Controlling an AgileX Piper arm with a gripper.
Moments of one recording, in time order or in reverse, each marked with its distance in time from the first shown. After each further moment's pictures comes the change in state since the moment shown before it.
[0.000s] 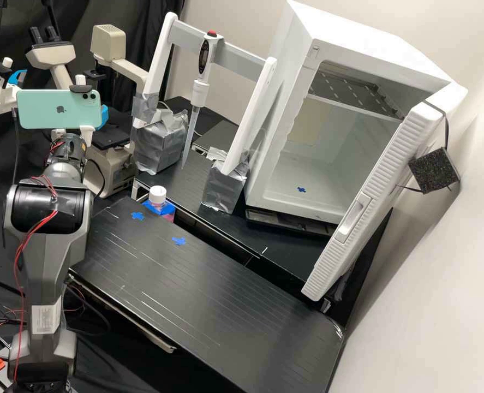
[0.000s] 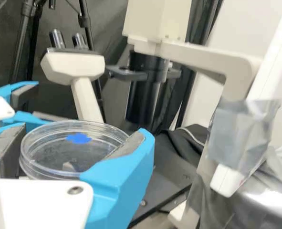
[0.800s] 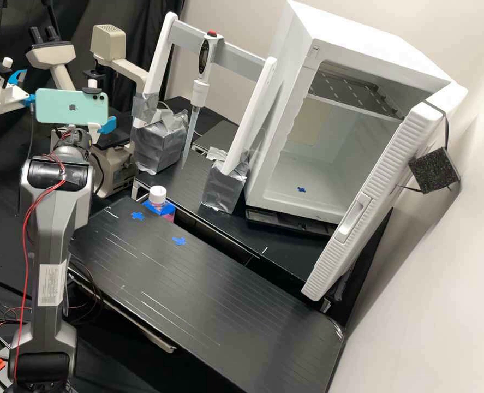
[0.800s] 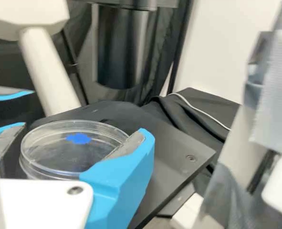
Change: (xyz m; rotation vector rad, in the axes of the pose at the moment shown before) arm 0.102 -0.029 0.035 0.045 -0.164 -0.033
